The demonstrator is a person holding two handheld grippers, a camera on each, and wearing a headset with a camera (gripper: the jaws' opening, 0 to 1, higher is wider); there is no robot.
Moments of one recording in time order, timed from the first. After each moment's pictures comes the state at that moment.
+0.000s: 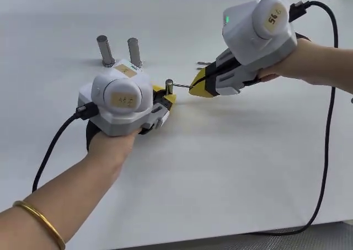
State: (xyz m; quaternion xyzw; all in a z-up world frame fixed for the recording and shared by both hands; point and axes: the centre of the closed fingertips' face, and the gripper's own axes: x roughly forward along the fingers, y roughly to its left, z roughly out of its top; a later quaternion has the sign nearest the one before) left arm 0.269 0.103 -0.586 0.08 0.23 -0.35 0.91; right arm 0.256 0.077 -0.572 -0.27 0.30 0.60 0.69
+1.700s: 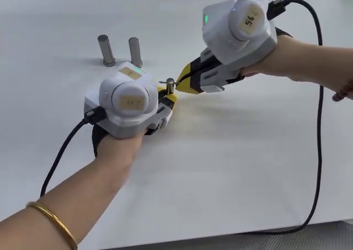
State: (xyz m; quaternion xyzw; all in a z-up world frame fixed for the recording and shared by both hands) left arm 0.271 0.103 -0.588 0.06 0.23 -0.31 0.92; right arm 0.261 0.104 -0.569 -0.31 0.27 0.60 0.68
